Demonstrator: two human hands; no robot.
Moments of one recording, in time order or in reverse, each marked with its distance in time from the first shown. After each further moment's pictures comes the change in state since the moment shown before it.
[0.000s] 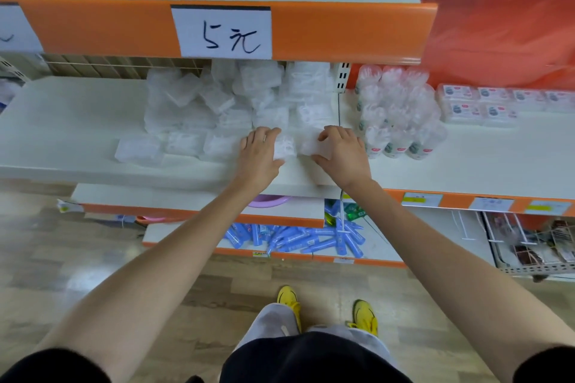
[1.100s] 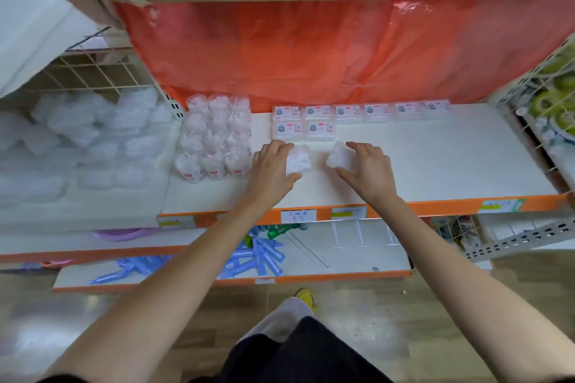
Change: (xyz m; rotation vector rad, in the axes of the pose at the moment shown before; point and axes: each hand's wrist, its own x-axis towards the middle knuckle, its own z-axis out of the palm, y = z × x) left_hand 0.062 0.403 0.107 -0.111 -0.020 0.151; right_hand -0.095 0.384 -0.209 -0.029 0.048 0.229
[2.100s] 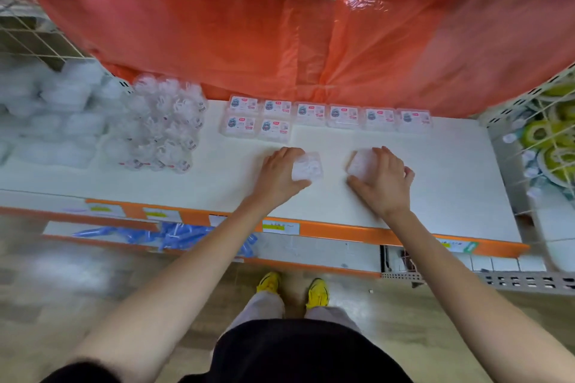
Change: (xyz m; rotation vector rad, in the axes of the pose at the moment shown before) left_hand 0.071 0.116 0.096 -0.254 -0.102 -0.191; right_hand 0.045 0.173 -0.035 -0.035 -0.074 0.068
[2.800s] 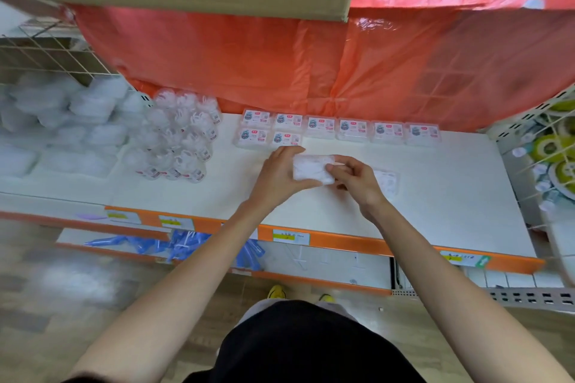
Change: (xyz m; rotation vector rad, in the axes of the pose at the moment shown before) left_hand -0.003 -0.001 -0.031 -0.252 0.097 -0.036; right_hand 0.010 -0.077 -0.002 1.155 -0.330 0.232
